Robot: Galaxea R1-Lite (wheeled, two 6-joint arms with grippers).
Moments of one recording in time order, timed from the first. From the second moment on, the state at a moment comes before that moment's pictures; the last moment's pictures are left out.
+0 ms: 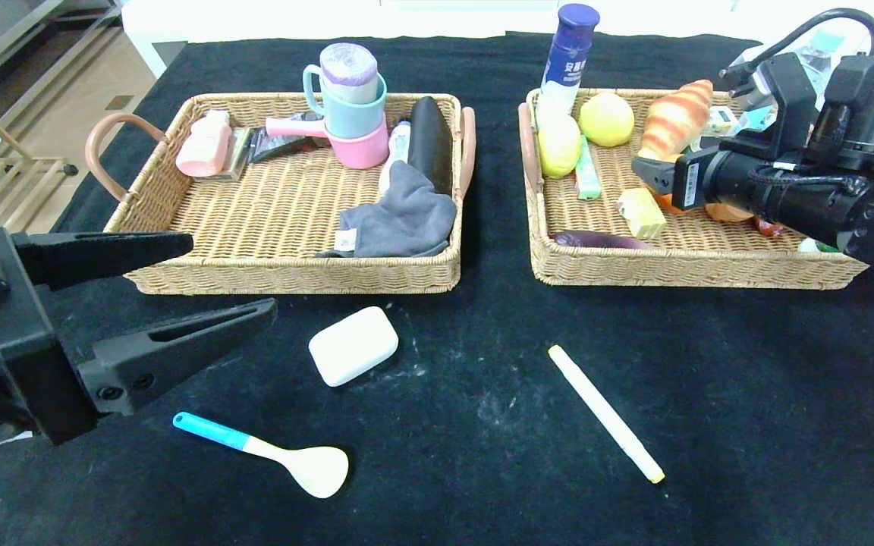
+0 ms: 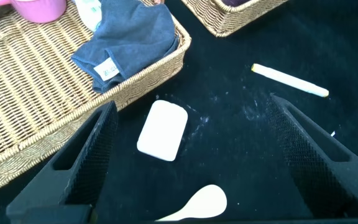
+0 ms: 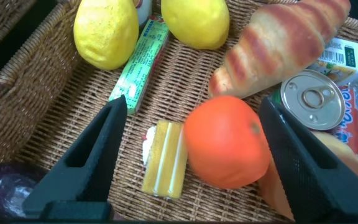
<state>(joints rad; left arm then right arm) -0.43 1.07 -0.85 -0.13 -0.21 0.17 0.25 1.81 -1.37 -0.48 -0.01 -0.19</state>
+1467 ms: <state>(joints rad) -0.43 1.07 -0.85 -0.13 -0.21 0.17 0.35 1.62 -1.44 0.07 -0.01 -0.12</state>
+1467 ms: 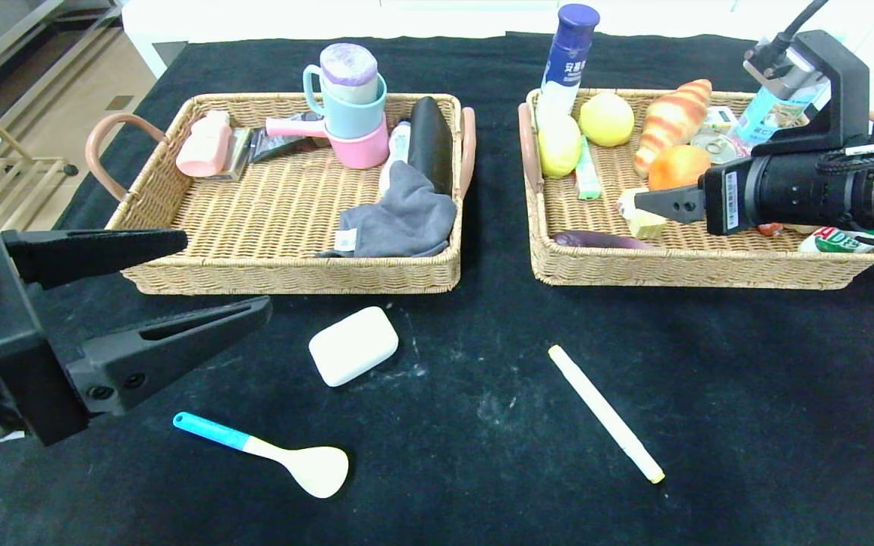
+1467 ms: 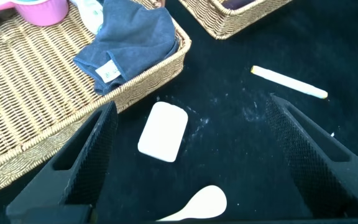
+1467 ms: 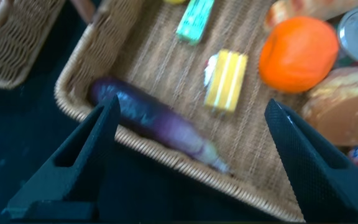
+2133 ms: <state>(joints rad) -0.43 1.06 -0.85 -0.13 -0.21 0.17 0.53 1.58 -1.56 0.58 -0.11 -0.05</state>
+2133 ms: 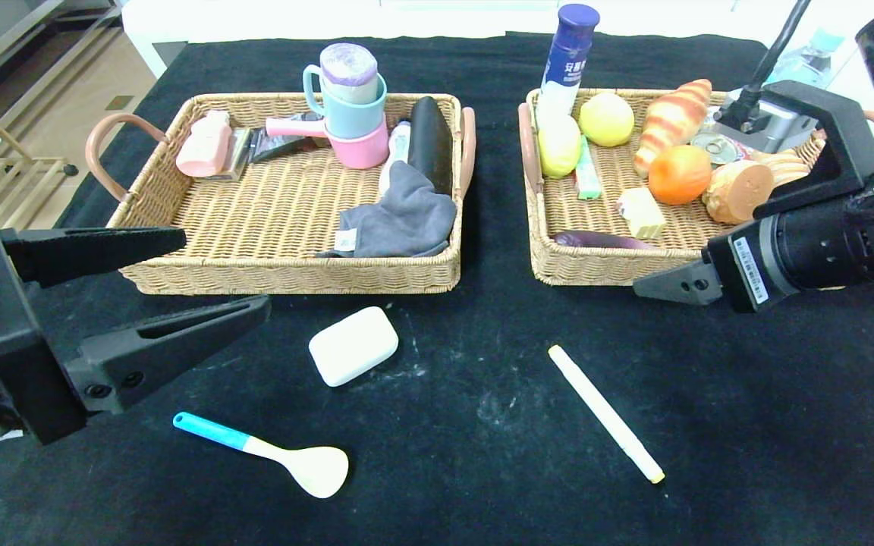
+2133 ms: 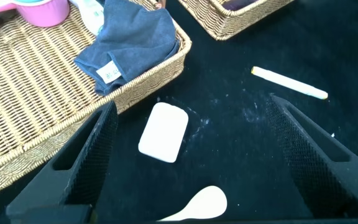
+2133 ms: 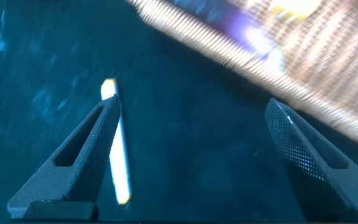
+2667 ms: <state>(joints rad) -0.43 1.06 -0.85 -0.13 -0.21 0.17 0.65 1.65 -1.57 0.72 -0.13 0.02</state>
